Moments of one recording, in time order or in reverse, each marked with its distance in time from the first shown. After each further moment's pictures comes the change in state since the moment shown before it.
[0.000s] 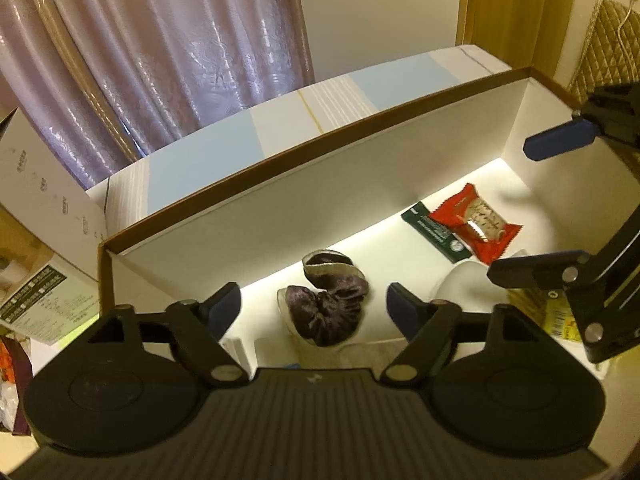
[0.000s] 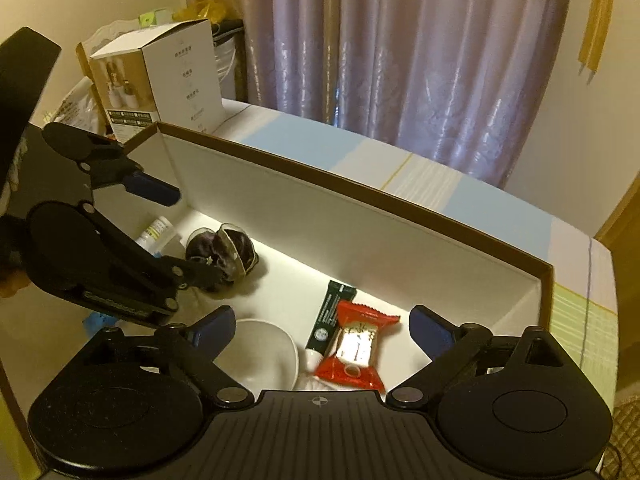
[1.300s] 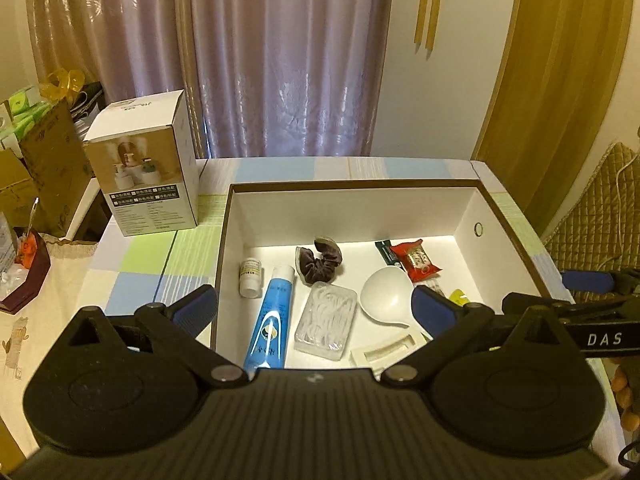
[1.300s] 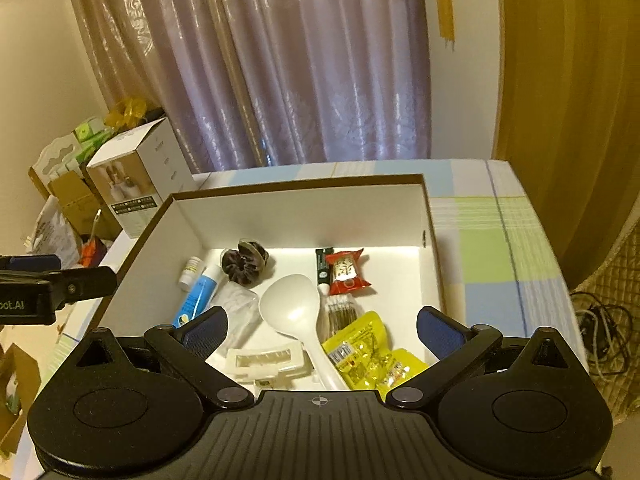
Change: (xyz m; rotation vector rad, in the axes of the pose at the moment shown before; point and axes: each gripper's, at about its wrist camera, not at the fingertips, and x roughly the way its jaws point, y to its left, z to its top) left arm -0.191 -0.036 -0.075 -0.383 -0.203 0.093; right arm -0.150 0.052 -0.063 0.378 -0.156 -0.122
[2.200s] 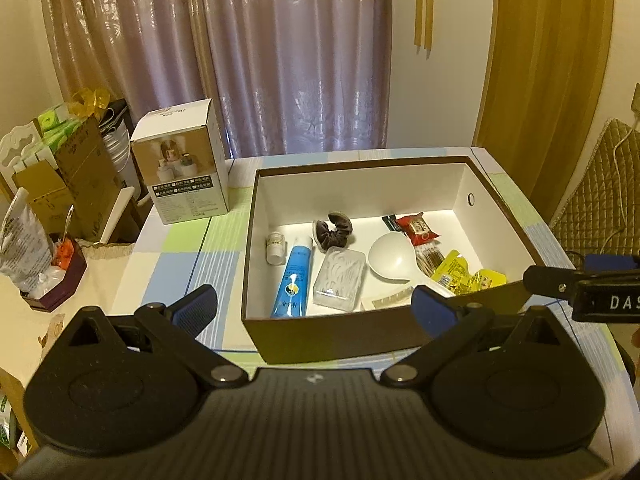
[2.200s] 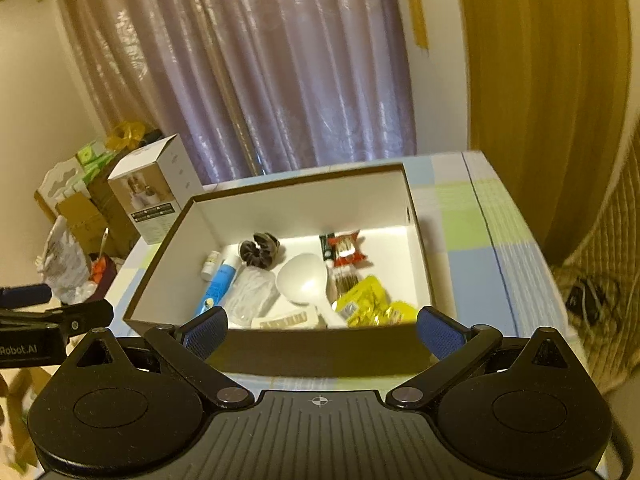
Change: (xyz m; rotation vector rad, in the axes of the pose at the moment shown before) left arm -0.073 -0.017 -0.045 0.057 -0.021 0.081; right arm -0.070 0.015 -0.040 0.092 -0.035 0.002
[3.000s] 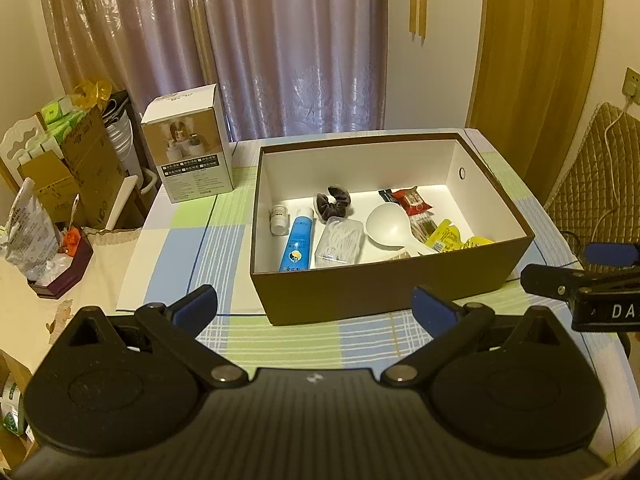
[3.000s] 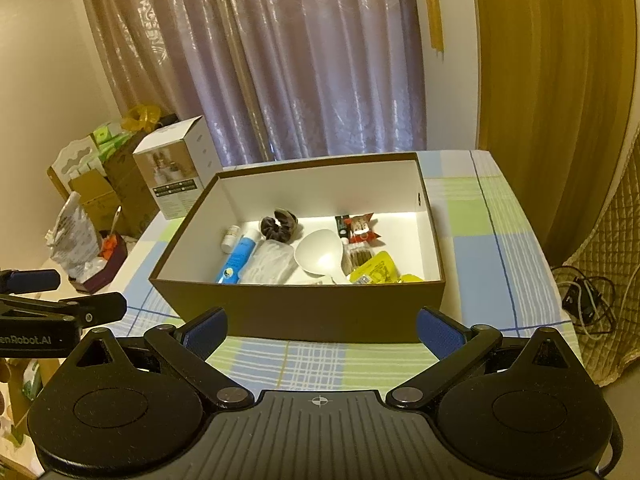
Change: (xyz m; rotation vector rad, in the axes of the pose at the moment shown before) left arm -0.032 0.000 -0.026 0.020 0.030 0.001; right arm -0.033 0.025 -0.025 -0.081 0.007 0.003
